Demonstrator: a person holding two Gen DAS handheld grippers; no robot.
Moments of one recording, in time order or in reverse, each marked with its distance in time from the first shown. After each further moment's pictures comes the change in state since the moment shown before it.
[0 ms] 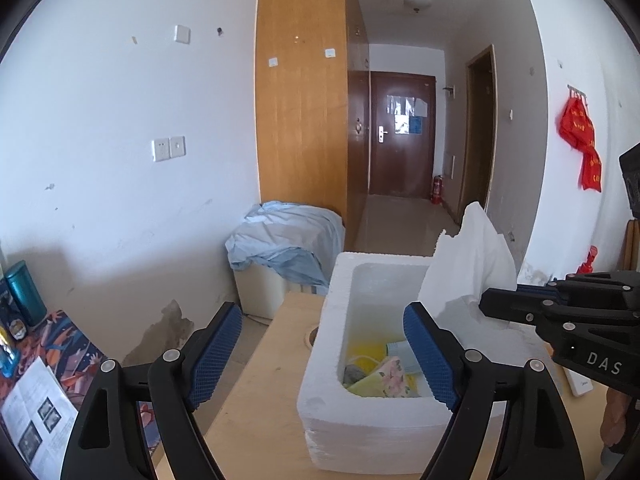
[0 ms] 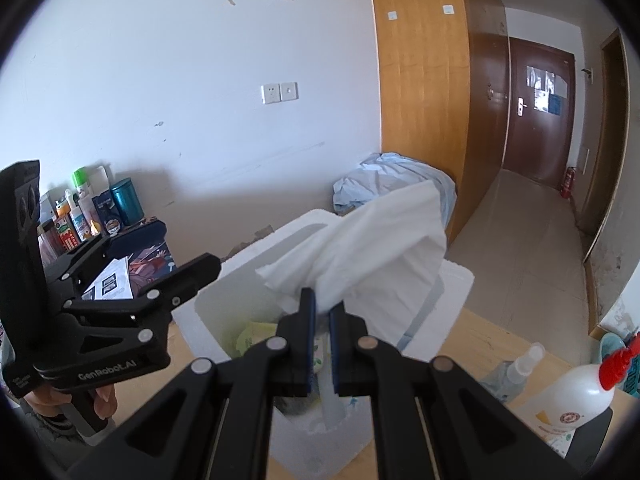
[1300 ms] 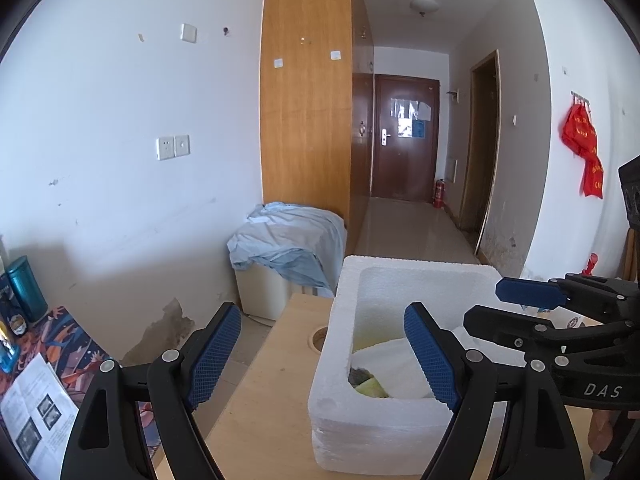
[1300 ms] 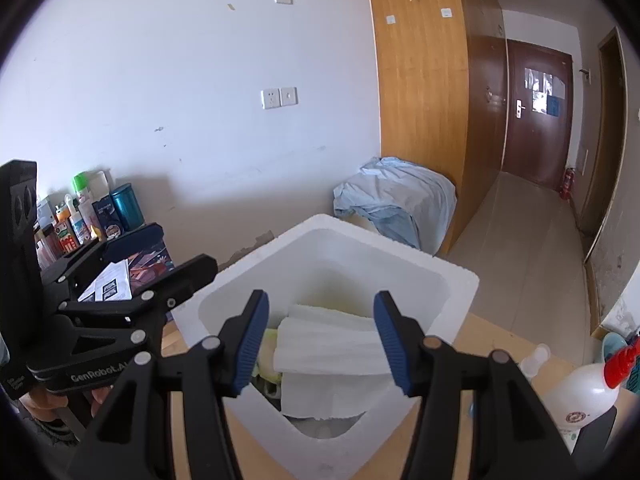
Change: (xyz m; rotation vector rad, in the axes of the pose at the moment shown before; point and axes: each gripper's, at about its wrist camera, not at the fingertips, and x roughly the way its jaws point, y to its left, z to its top) left arm -0.004 0.005 0.000 -0.016 -0.003 -0.002; right arm 0.002 0.006 0.001 0.009 -0.019 -0.004
